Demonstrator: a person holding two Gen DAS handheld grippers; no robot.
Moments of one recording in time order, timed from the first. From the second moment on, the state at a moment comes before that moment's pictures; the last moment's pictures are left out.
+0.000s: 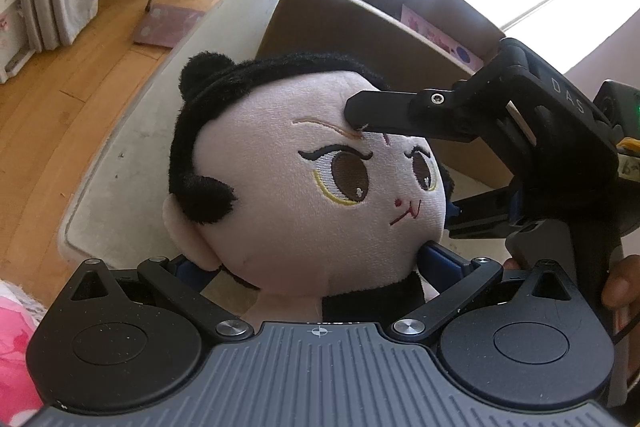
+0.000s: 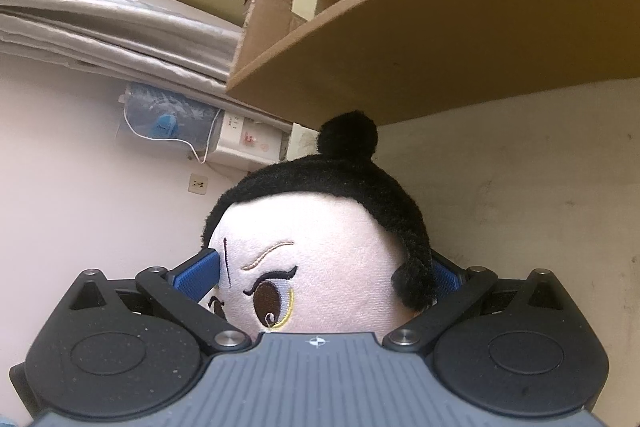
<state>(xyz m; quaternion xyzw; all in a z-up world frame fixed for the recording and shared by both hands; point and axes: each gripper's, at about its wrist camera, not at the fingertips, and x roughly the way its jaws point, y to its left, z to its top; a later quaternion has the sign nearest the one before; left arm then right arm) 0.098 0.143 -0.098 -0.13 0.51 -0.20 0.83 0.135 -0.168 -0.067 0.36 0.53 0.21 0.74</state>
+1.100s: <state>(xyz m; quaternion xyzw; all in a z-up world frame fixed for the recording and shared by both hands) 0.079 0.105 0.000 -0.03 0.41 -0.14 0.90 0.147 -0.183 0.029 0.40 0.43 0.31 0.74</state>
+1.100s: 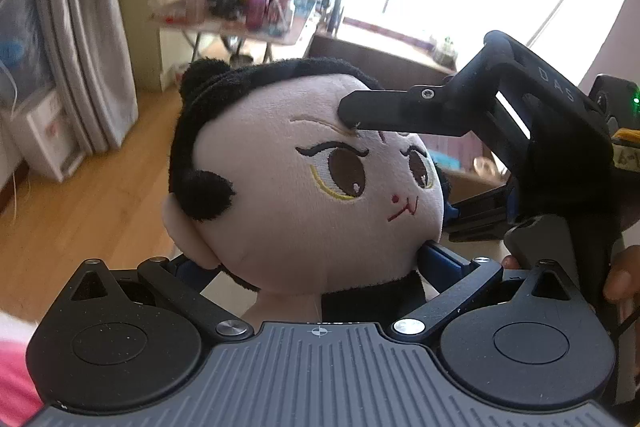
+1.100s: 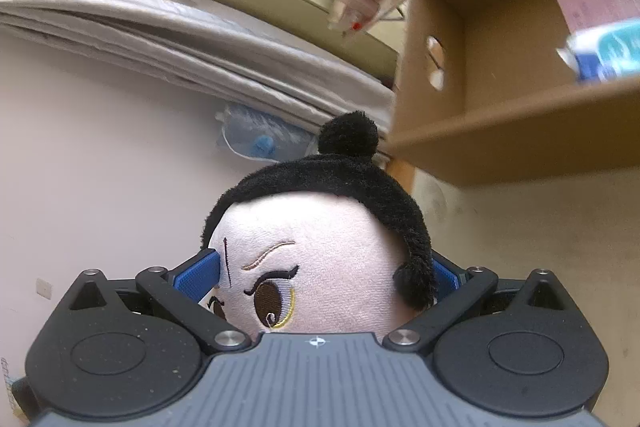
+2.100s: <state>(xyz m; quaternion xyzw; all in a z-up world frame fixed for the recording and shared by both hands) 0.342 -0.019 -0.033 0.02 0.40 -0.26 0.88 0.382 -0.291 -0.013 0.46 0.37 0.17 0.79</state>
